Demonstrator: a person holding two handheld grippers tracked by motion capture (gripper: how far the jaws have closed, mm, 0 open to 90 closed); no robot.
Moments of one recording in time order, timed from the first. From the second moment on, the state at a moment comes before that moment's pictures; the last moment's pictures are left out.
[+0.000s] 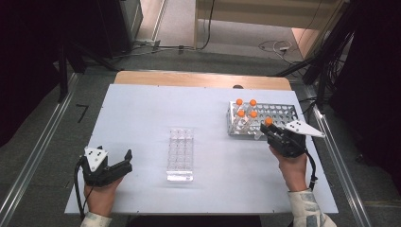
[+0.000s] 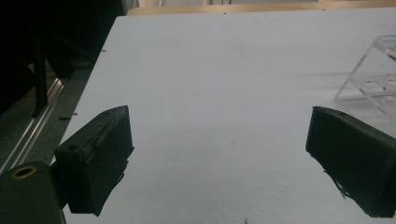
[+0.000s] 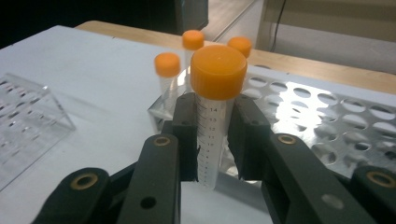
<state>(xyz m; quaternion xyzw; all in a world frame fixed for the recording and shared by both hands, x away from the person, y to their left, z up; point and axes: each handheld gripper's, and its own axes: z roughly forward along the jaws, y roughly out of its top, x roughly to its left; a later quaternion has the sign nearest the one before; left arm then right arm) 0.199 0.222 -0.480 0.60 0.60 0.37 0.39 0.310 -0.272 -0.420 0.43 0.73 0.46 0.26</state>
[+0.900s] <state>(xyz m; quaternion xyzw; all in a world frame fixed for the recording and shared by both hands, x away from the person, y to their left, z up) 0.192 0.172 -0.459 0.65 0.54 0.31 0.44 0.279 -0.200 -0.435 0.34 0.79 0.47 0.19</state>
